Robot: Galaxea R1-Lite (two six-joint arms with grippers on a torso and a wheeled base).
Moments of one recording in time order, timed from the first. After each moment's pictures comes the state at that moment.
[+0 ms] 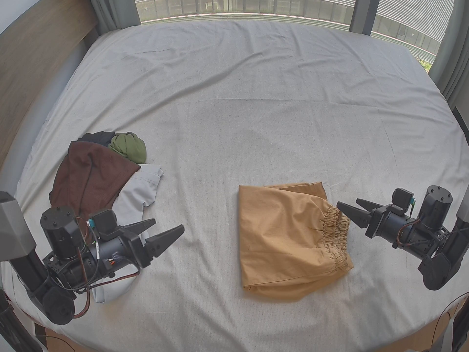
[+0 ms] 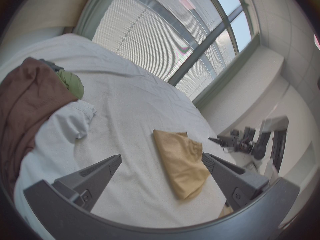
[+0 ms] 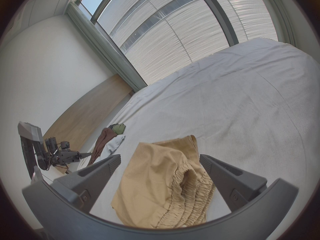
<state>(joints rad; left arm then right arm) -0.31 1.90 -0.21 -1.54 -0.39 -0.35 0.18 1.94 -0.29 -1.54 0.43 0.33</state>
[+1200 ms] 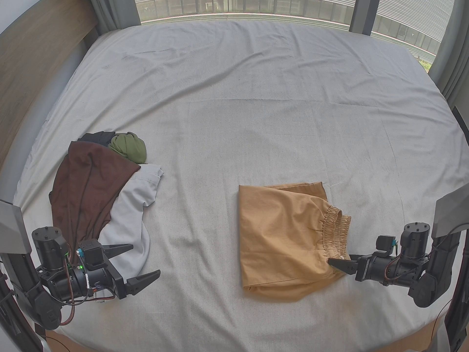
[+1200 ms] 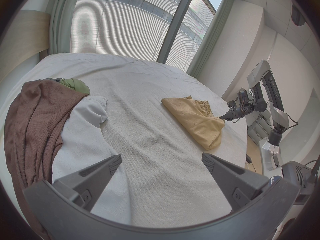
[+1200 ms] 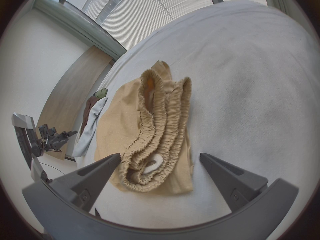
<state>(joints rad) -0.08 1.97 -0.02 -1.54 -0.61 0.17 0.16 2.18 -0.13 -1.54 0.46 0.30</state>
